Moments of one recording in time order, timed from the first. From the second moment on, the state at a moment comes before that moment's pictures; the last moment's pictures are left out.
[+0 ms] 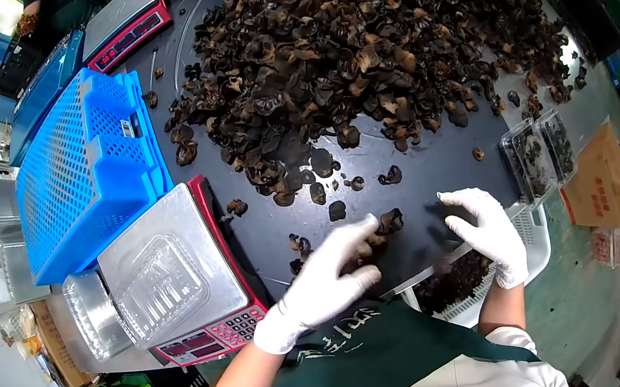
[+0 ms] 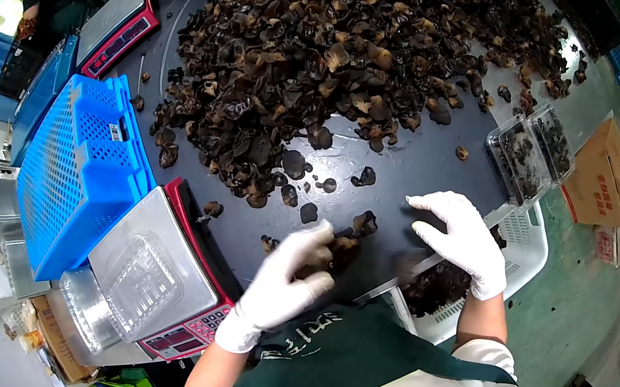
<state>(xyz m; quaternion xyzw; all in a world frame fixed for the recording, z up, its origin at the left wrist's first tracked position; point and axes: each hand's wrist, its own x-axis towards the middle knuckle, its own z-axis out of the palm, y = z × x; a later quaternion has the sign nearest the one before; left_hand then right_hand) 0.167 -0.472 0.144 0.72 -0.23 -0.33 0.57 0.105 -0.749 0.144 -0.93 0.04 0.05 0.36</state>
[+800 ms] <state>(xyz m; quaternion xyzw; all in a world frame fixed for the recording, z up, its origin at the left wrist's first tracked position) 0.157 -0.406 0.046 0.90 -0.18 -0.12 0.38 0.118 -0.706 0.014 -0.87 0.00 -0.15 0.47</state>
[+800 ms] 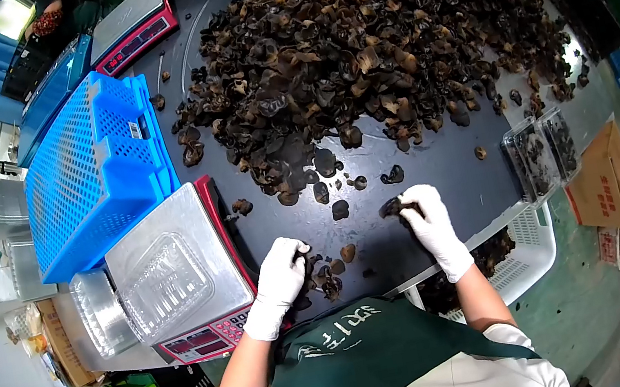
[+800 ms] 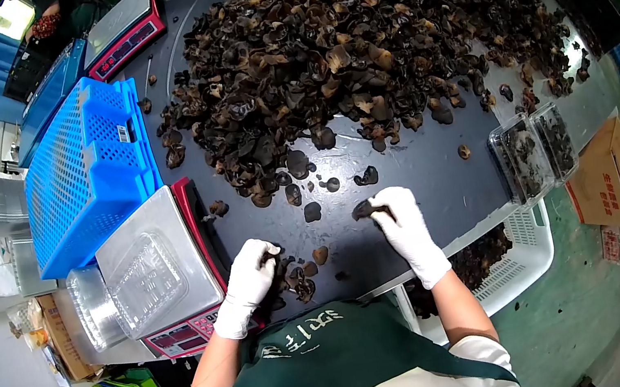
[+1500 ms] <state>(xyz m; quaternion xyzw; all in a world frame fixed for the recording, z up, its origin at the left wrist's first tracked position) 0.146 -0.404 0.072 0.86 -0.04 -0.15 0.48 0.121 -0.730 0.016 -0.41 0.24 -0.07 0.88</state>
